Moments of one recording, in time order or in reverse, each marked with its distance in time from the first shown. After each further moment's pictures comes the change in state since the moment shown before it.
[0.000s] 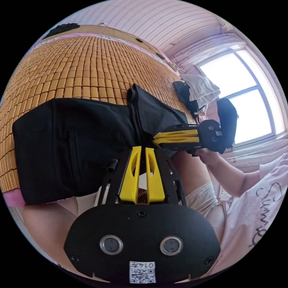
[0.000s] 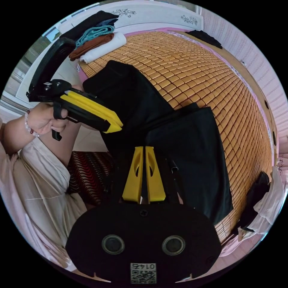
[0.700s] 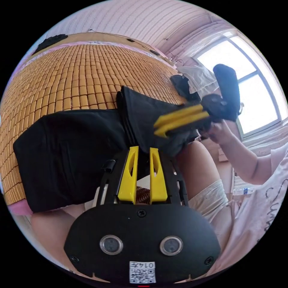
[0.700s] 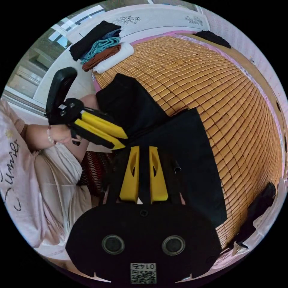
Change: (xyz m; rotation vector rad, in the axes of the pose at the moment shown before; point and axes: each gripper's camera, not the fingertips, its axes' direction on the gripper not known) left arm 0.038 -0.003 0.029 -0.024 -0.120 0.109; right arm 0.077 -0.087 0.028 0.031 -0.094 0.004
